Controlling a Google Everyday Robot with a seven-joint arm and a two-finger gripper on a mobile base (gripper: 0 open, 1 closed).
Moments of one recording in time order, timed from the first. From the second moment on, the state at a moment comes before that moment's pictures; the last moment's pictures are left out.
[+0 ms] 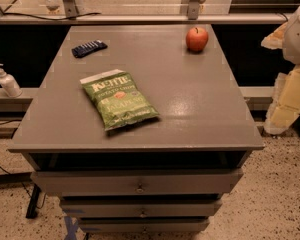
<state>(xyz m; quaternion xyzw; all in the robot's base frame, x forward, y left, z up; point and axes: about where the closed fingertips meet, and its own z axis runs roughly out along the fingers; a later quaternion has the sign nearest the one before) 0.438 -0.217 0.976 -0.60 0.78 -0.03 0.16</state>
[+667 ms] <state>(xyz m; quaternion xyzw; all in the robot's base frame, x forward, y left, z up) 0.444 -0.217 0.976 -0.60 0.78 -0.03 0.17</state>
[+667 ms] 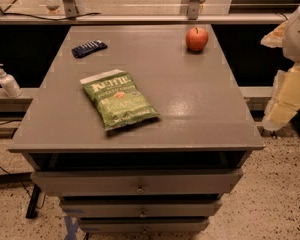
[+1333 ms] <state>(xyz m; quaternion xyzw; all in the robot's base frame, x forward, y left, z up) 0.513 -0.234 0.970 -0.56 0.78 0.03 0.28</state>
